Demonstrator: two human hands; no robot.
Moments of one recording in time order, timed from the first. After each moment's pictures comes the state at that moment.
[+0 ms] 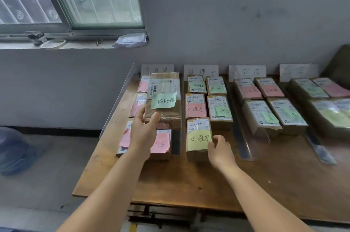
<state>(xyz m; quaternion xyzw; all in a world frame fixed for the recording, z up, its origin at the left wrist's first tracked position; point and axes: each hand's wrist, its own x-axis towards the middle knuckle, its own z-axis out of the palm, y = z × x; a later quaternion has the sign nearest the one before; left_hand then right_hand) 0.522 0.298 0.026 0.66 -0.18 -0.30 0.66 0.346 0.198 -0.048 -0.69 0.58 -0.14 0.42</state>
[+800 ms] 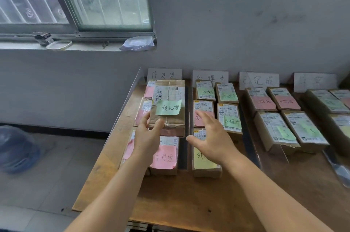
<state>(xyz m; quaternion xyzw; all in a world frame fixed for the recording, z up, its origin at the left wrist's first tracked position) 0.550 0.278 0.024 0.69 -0.18 -0.29 0.64 0.402 0.177 0.021 -0.88 0.31 -0.20 0.29</state>
